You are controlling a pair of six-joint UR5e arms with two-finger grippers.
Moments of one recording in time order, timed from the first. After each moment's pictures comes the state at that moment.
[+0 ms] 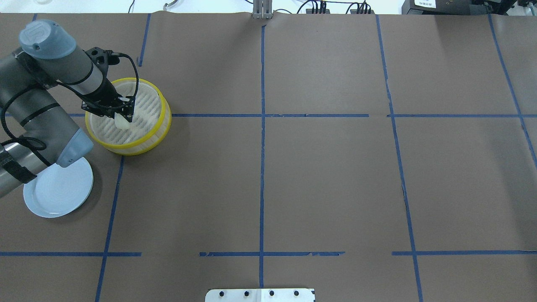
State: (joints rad) left arm -0.90 -2.00 -1.49 -1.82 -2.18 -0.89; right arm 1.57 -1.68 1.65 -1.57 2.29 0.01
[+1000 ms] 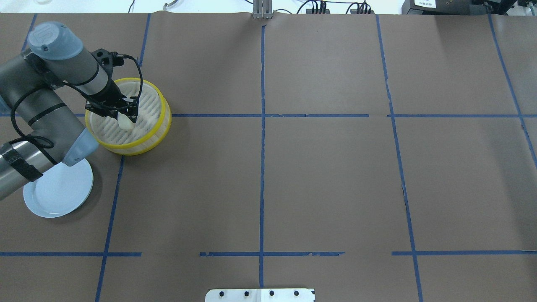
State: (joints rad) left arm -0.90 -2.02 -1.44 -1.84 -2.18 -0.89; right arm 1.57 -1.68 1.65 -1.57 2.29 0.01
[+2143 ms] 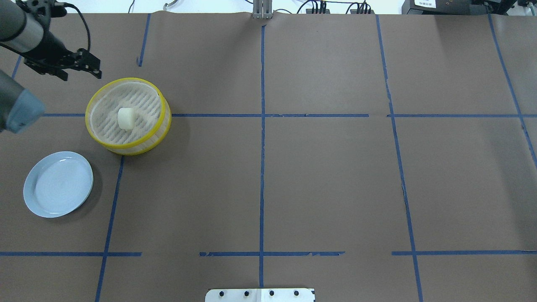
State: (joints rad) left arm -1.14 -1.91 -1.57 -1.86 -2.24 -0.72; right arm 1.57 -1.68 1.65 -1.57 2.29 0.01
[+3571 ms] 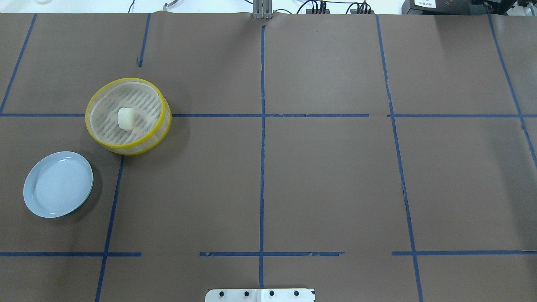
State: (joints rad) left arm -1.68 -1.52 -1.65 -1.55 -2.35 -0.01; right arm 1.57 -1.68 1.65 -1.57 2.29 0.01
